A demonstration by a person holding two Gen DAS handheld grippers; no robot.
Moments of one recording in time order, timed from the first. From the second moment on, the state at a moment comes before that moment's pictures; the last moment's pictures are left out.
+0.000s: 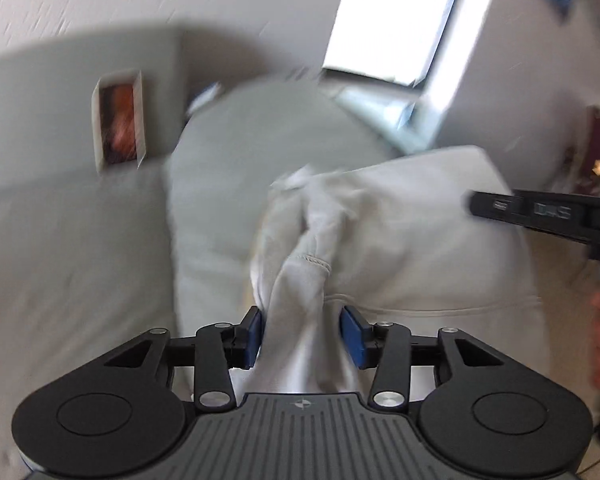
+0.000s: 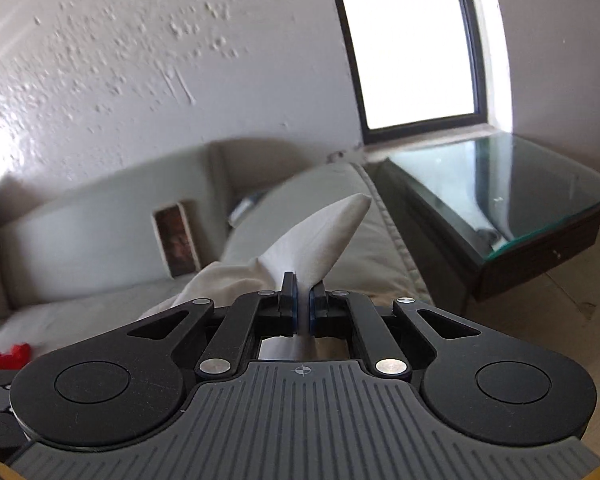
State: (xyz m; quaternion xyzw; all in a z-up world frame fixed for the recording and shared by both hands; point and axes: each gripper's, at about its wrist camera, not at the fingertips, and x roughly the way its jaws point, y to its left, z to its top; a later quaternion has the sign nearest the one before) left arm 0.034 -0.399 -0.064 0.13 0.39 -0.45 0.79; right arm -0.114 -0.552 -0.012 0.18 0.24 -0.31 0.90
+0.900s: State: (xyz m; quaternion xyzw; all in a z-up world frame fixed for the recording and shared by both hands) left arm -0.061 -0.345 -0.017 0.19 0.32 -0.44 0.82; right arm -0.189 -0.441 -0.018 0.18 0.29 -0.27 0.90
